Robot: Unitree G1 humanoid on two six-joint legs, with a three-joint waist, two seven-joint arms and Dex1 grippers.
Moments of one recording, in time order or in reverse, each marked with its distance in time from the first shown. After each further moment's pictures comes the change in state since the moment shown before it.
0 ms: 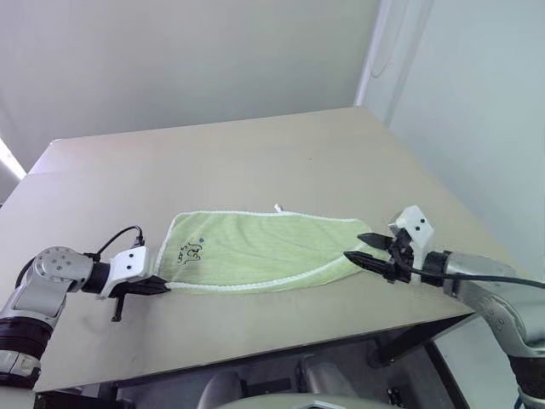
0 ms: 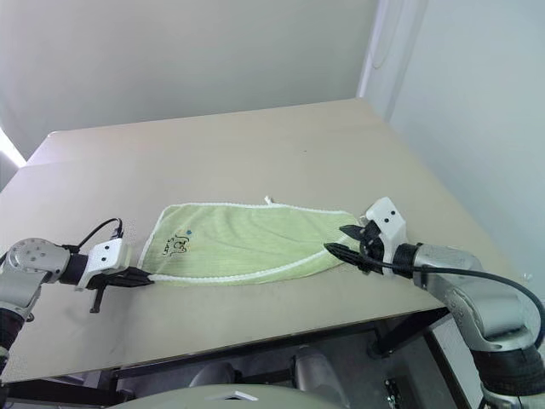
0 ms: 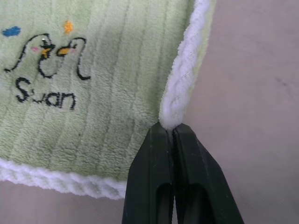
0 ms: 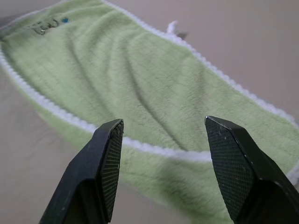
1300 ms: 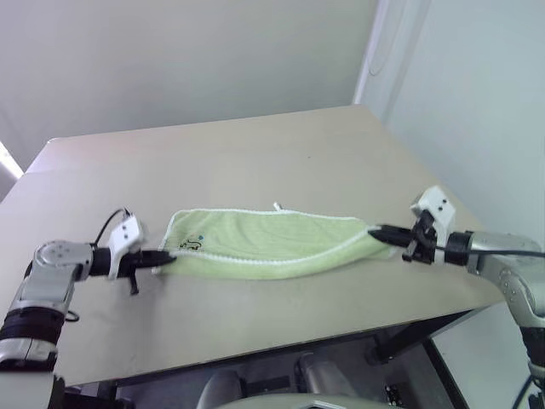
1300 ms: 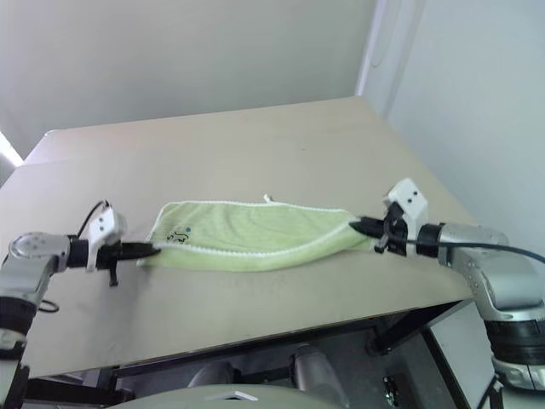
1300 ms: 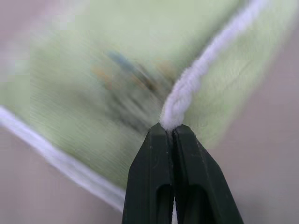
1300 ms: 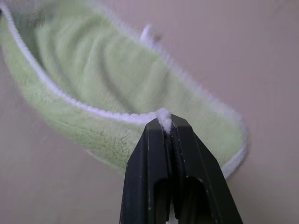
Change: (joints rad) left arm -0.158 -0.101 0.140 0.052 -0.158 0.328 0.138; right arm -0.143 -0.040 -0.111 0.160 -0.045 -0.055 0.185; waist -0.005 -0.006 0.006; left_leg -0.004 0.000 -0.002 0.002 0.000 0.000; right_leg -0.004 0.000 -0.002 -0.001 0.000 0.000
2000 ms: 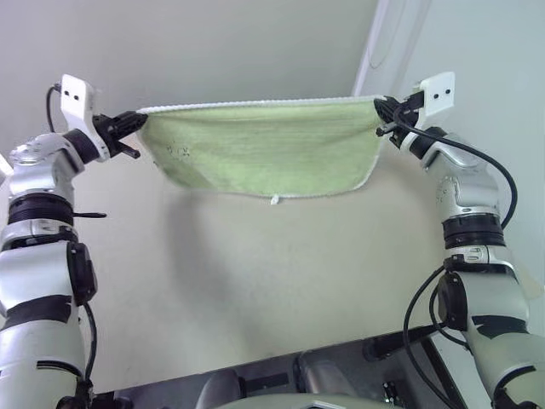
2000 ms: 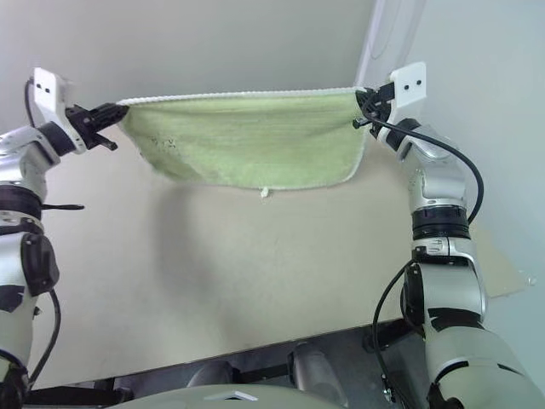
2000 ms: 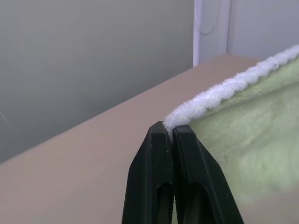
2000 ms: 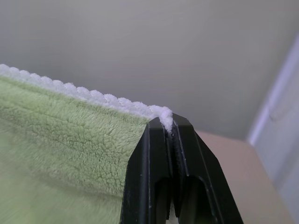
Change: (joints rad) left arm -0.693 -0.016 0.127 0.605 0.060 -0.116 0.256; right arm -0.630 0.284 0.038 0.756 -0.258 -0.587 -0.269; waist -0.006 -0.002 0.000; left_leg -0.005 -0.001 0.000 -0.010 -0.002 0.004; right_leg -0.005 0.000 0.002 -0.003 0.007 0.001
